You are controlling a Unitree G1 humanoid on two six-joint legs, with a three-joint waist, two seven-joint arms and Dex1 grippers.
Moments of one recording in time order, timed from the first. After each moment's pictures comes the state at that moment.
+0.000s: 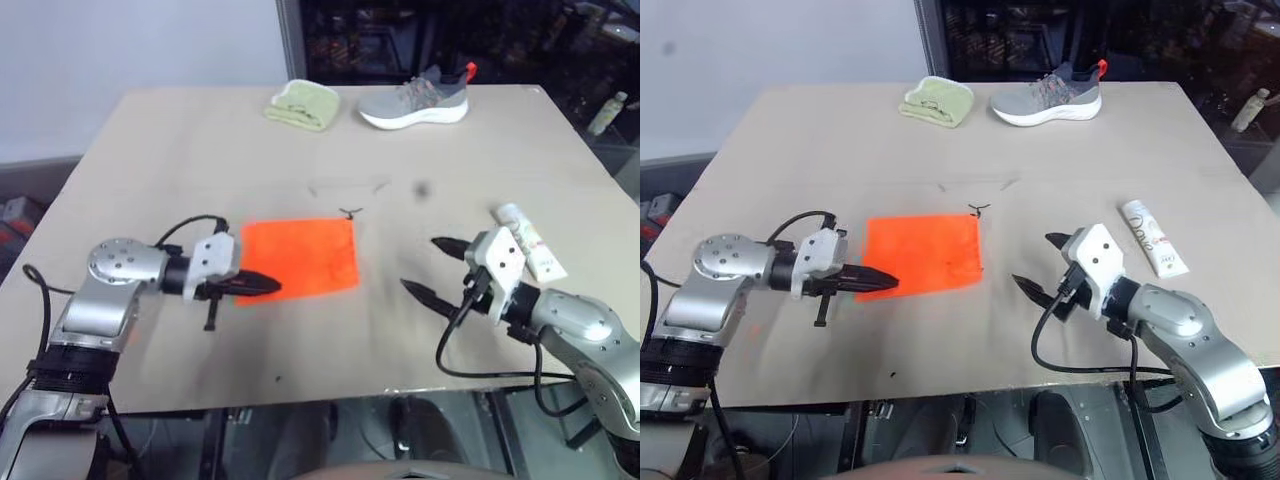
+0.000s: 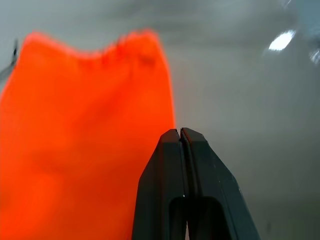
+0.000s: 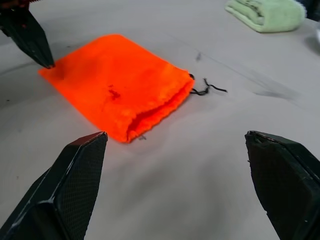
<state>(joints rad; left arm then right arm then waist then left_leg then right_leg) -0.34 0.89 -0.01 0.11 -0.31 0.03 -1.42 -0.10 -0.61 0.03 -0.68 0.48 0.67 0.56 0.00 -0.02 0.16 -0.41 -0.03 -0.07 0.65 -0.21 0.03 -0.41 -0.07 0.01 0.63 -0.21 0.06</state>
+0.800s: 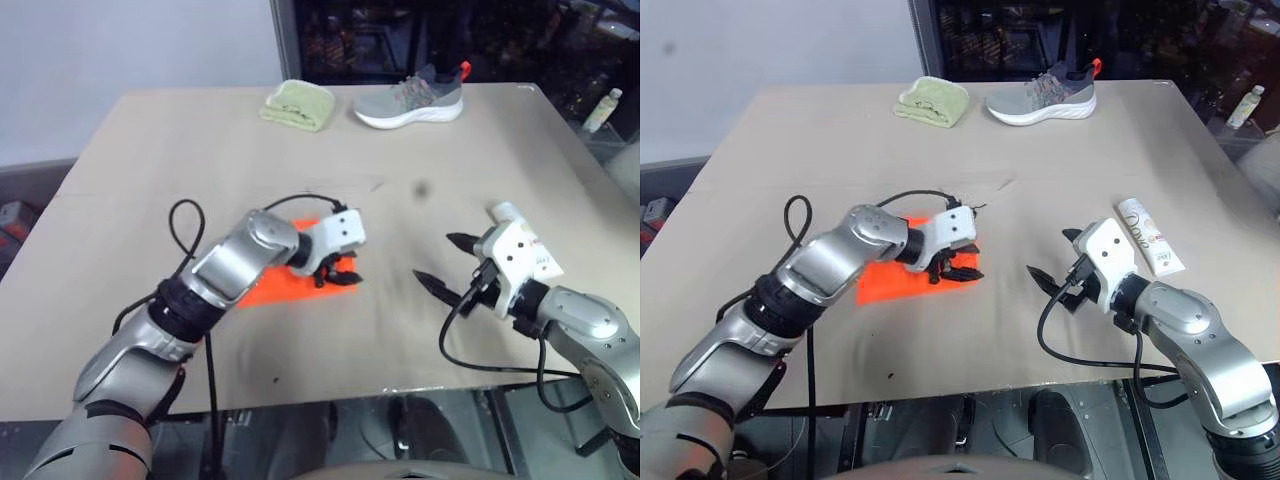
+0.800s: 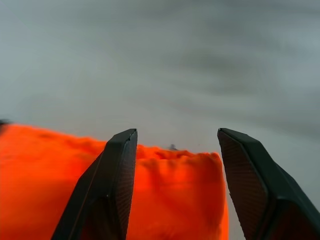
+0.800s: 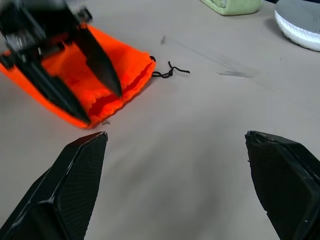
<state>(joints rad) -0.78 0.68 -0.57 -0.10 -0.18 0.77 -0.98 -0.07 -0.62 -0.02 -0.69 0.46 0.70 0.49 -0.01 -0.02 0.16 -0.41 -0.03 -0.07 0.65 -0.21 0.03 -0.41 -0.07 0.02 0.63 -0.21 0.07</state>
